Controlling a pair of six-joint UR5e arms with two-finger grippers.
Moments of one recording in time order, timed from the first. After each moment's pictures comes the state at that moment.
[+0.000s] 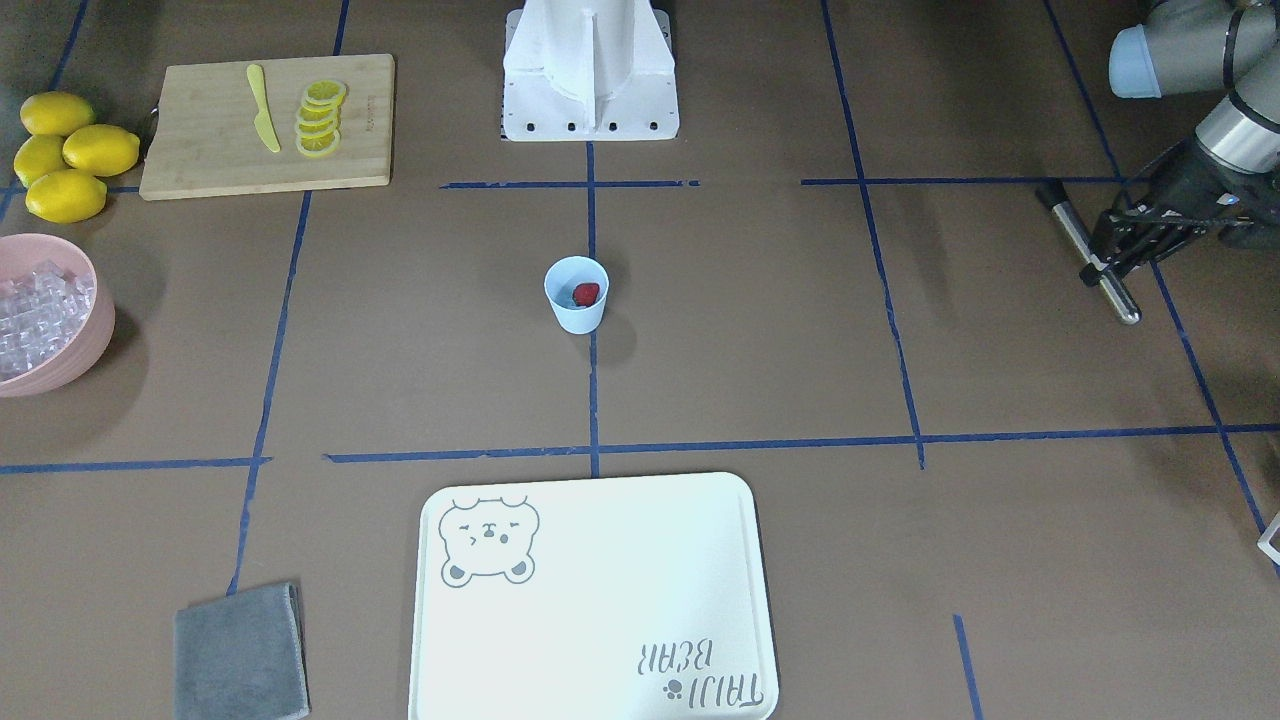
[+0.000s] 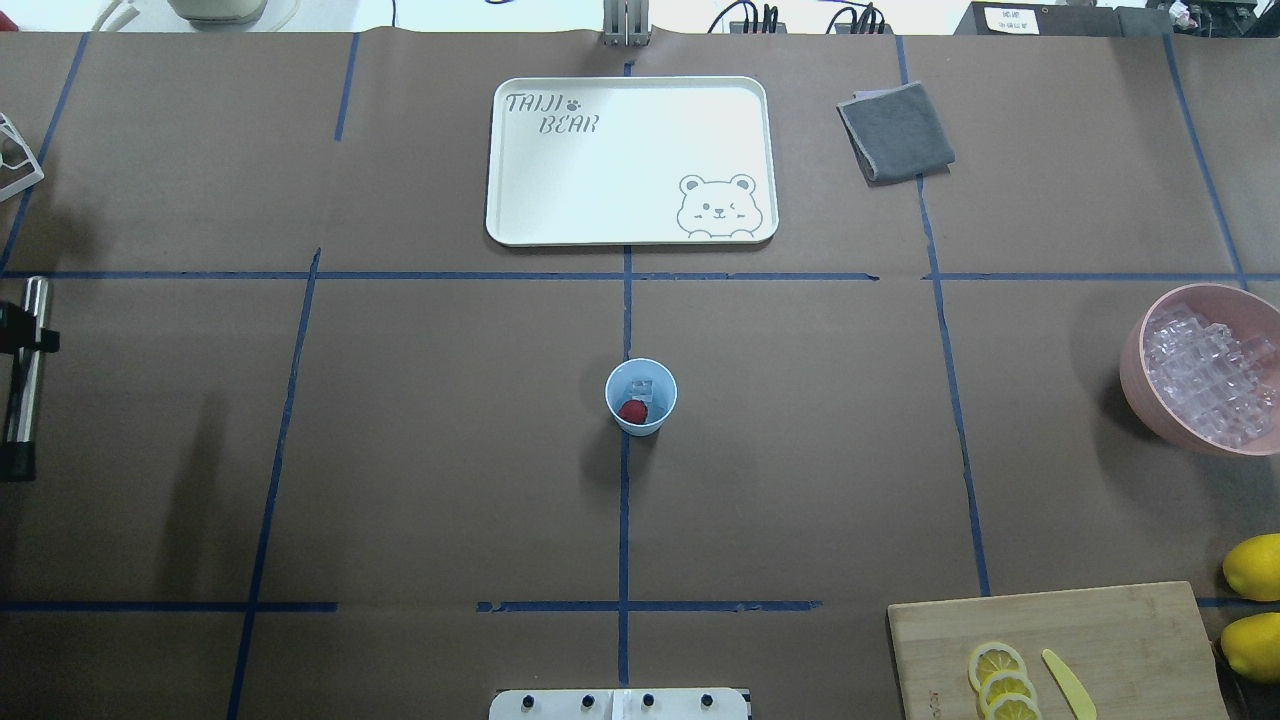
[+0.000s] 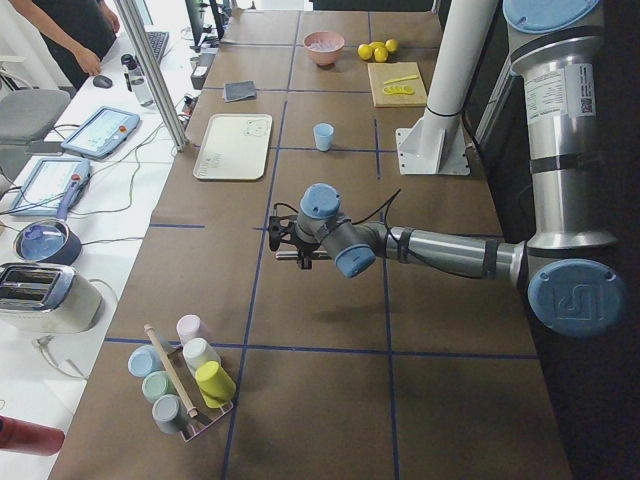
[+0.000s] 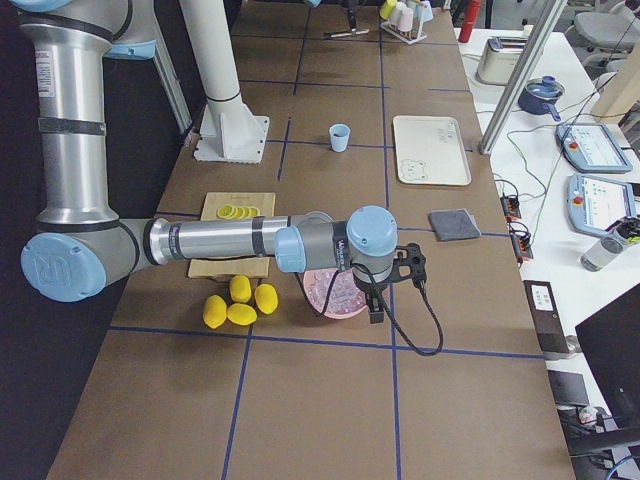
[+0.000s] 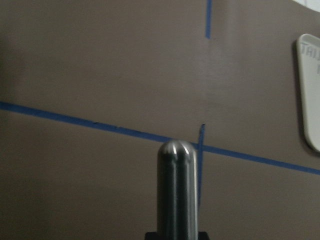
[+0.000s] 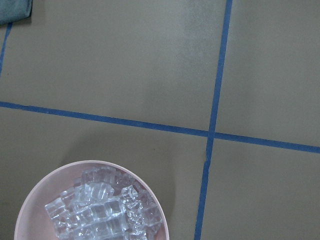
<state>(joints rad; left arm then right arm) -1.09 -1.39 -1.77 -2.30 -2.23 -0.88 1.59 -1.59 1.70 -1.52 2.44 -0.03</state>
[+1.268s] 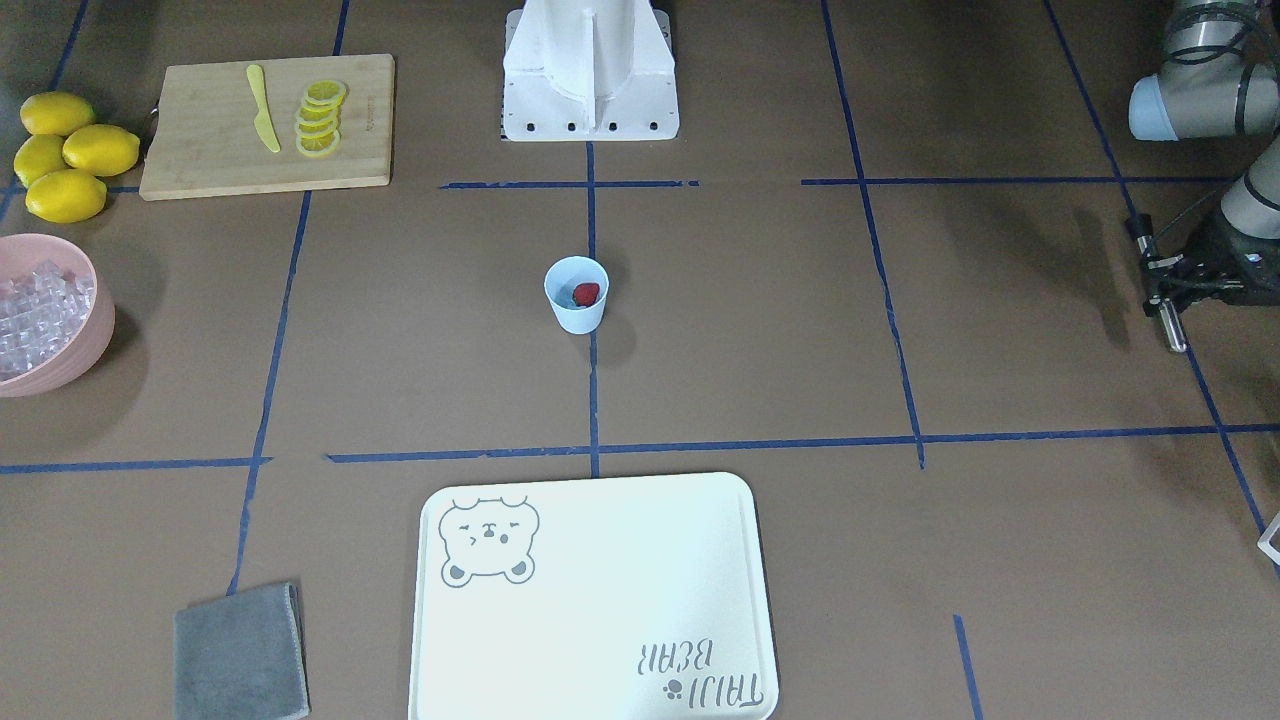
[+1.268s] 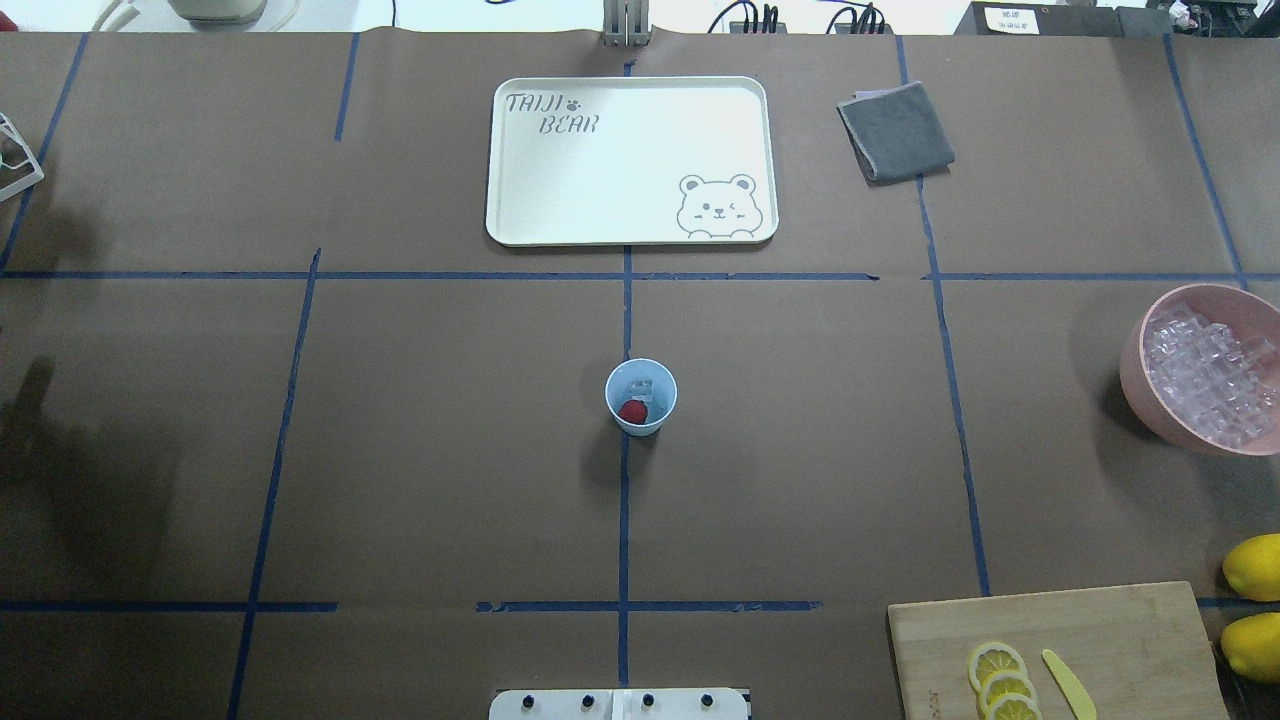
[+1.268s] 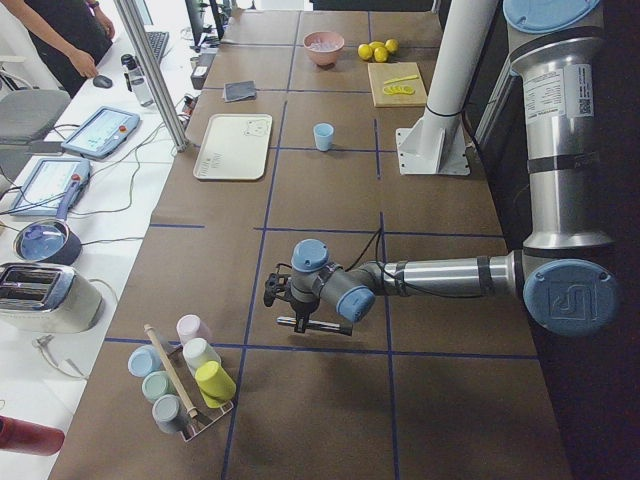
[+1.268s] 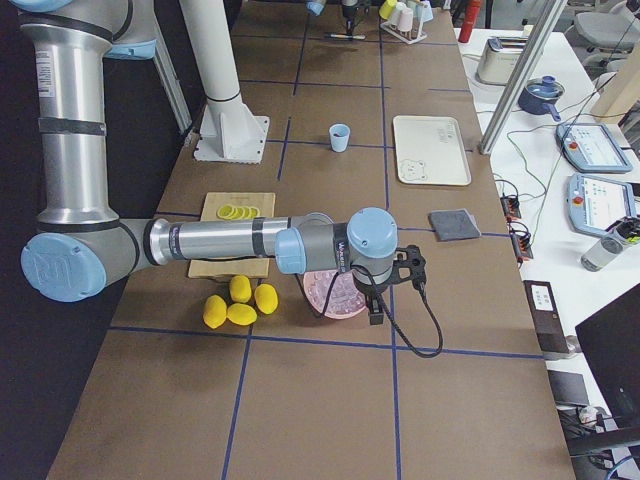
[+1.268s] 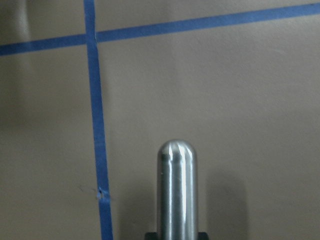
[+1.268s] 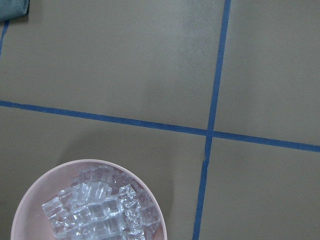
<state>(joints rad) -1.09 -1.43 -1.53 -2.24 -2.10 -0.57 1.59 -1.59 1.69 -1.52 2.44 -0.03</state>
